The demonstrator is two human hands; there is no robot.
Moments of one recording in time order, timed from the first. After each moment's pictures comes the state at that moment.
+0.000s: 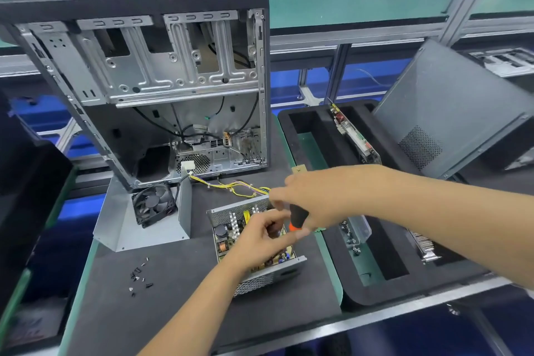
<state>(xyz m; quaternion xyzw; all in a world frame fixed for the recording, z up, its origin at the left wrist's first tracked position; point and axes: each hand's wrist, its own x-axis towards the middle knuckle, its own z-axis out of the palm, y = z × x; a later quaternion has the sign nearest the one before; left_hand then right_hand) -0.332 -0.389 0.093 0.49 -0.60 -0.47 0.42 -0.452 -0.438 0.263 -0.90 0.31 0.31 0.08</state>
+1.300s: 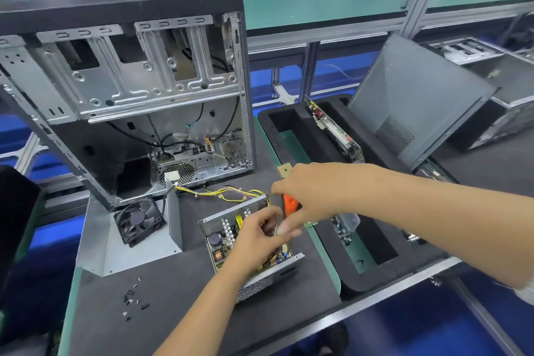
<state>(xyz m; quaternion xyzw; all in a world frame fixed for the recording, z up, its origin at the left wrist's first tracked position) -0.330 -0.395 0.090 0.48 -0.58 -0.48 0.46 -0.451 -0.432 0.269 -0.87 0.40 0.27 0.09</state>
